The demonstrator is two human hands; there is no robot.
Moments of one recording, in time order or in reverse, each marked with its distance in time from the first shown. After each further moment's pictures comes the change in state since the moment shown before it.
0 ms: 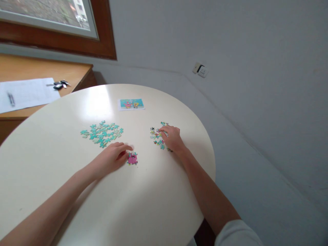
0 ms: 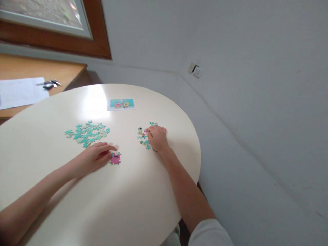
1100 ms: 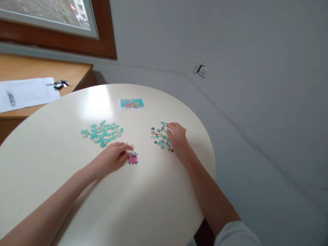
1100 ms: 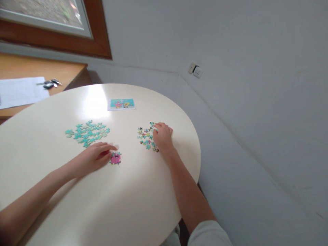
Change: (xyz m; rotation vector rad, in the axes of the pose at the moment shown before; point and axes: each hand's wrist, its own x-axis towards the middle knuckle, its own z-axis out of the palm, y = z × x) left_hand -0.001 -0.002 0.001 0.001 -0.002 0.004; right_hand 0.001 0.011 -0.006 -0.109 0.110 0.164
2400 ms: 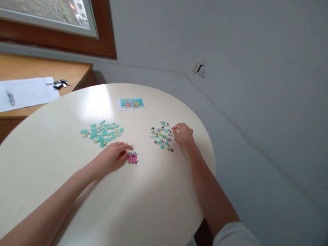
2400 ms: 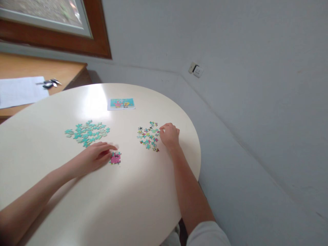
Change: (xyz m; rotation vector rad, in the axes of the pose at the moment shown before) left_hand 0.000 0.001 -0.002 -0.004 -0.014 -0.012; right_hand 0.004 0.018 -0.017 -0.062 -0.047 0.119
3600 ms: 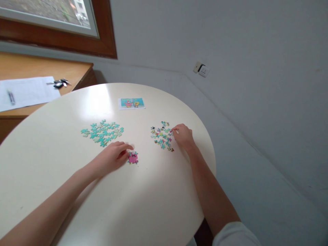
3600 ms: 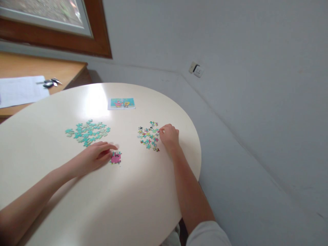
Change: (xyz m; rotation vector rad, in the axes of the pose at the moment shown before) left_hand 0.001 0.004 -0.002 0.013 0.001 0.000; right_hand -0.001 -0.001 0.000 -0.068 -0.052 -0.004
